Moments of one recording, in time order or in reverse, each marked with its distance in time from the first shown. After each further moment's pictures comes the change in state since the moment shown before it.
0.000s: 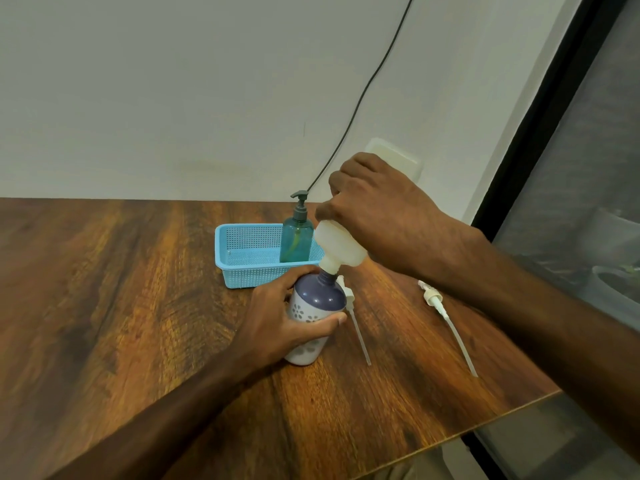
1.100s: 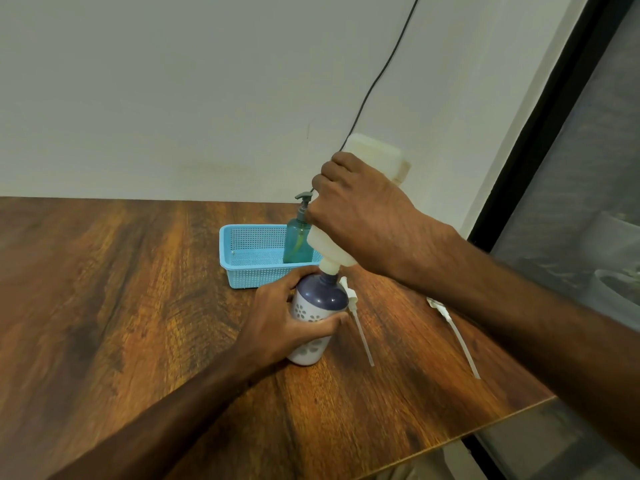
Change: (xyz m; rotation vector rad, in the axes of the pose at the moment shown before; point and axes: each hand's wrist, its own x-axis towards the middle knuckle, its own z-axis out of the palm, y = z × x) left_hand 0.000 0.001 -0.003 0.022 -0.013 -0.047; right_hand 0.019 -0.017 -0.013 -0.196 -0.017 -0.018
